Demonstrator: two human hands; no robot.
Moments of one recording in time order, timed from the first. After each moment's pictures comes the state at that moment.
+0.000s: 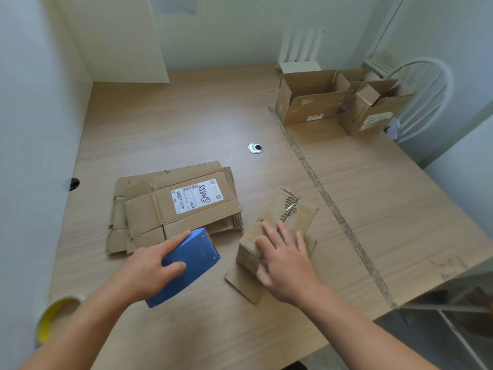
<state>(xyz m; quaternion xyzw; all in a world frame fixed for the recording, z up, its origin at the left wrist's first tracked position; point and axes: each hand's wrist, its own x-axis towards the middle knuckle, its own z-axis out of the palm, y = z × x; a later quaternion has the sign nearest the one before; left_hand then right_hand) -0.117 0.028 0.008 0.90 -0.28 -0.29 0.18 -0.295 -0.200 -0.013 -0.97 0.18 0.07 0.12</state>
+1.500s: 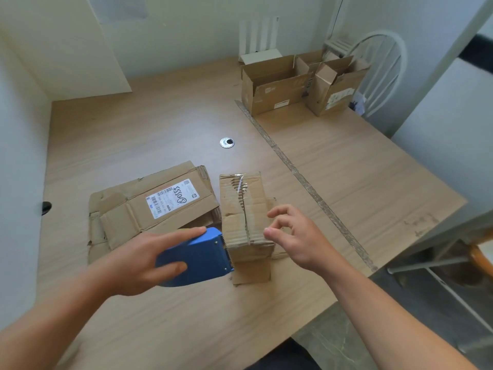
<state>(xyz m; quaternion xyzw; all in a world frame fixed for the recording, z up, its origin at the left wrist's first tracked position) -0.117 -0.003 0.058 0.74 -0.59 -0.28 0.19 -0.341 -0.240 0.036 -0.82 0.28 -0.09 0.49</state>
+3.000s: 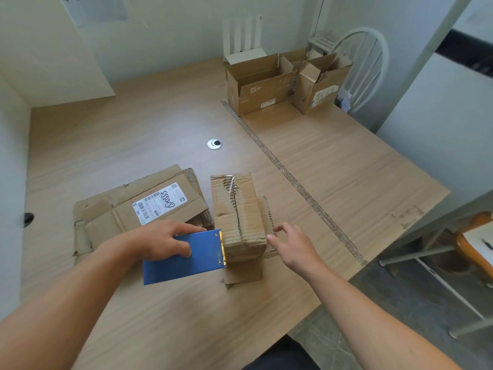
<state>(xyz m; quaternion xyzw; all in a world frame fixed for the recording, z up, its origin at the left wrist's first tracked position) -0.111 -0.081 0.056 0.78 -0.44 -0.45 0.01 -0.353 -0.252 -0.026 -0.78 0.46 -0.01 0.42</state>
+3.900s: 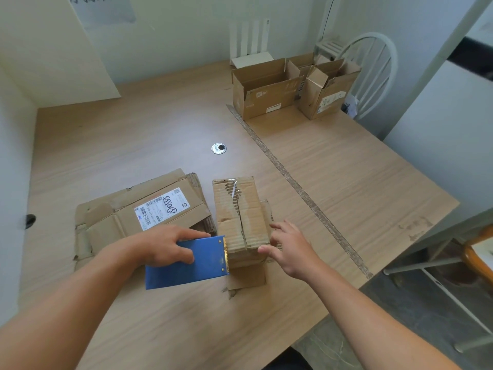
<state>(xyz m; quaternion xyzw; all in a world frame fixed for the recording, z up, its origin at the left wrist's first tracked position) -0.104 -0.088 0.052 0.78 -0.44 -0.43 0.00 -0.338 -0.271 -0.030 -0.89 0.32 0.05 0.31</state>
